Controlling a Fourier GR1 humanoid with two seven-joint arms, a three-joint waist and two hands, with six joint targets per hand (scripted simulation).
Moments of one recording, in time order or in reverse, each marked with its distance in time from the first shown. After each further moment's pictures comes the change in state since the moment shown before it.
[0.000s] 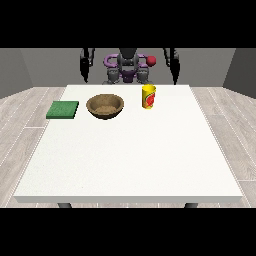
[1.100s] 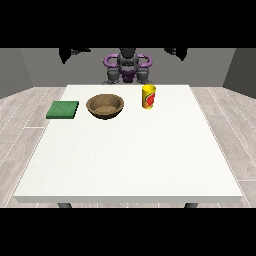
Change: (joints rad) left arm -0.088 0.019 0.148 -0.139 0.183 -0.056 0.018; right arm 0.015 -0.158 -0.220 -0.075 -0.200 0.190 0.051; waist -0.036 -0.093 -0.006
